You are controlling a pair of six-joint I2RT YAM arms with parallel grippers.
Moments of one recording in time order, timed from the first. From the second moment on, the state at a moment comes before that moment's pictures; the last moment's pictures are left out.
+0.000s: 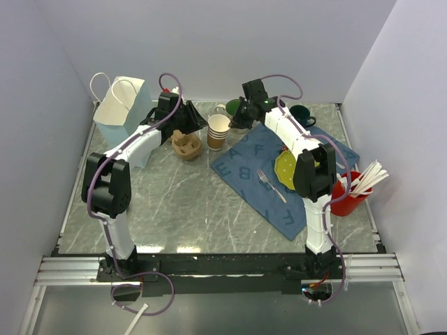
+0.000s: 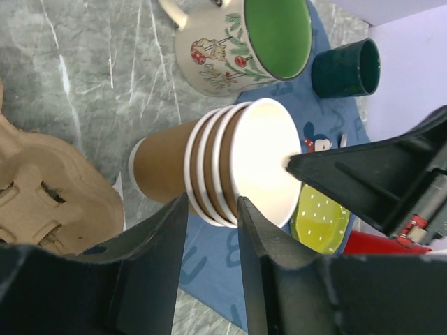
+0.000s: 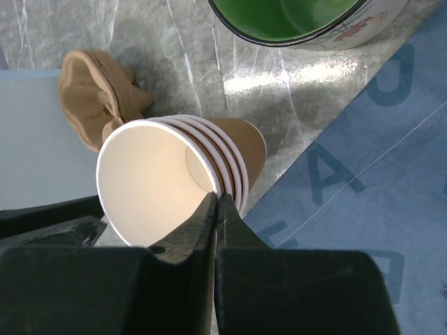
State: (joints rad) left arm -0.33 1.88 1.49 -0.15 0.27 -0.73; right arm 0.40 2.15 2.02 -0.68 -0.12 0.78
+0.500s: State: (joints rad) left arm -0.33 1.89 1.49 -0.14 0.28 -0.73; right arm 0.40 2.15 2.02 -0.68 -0.13 0.78
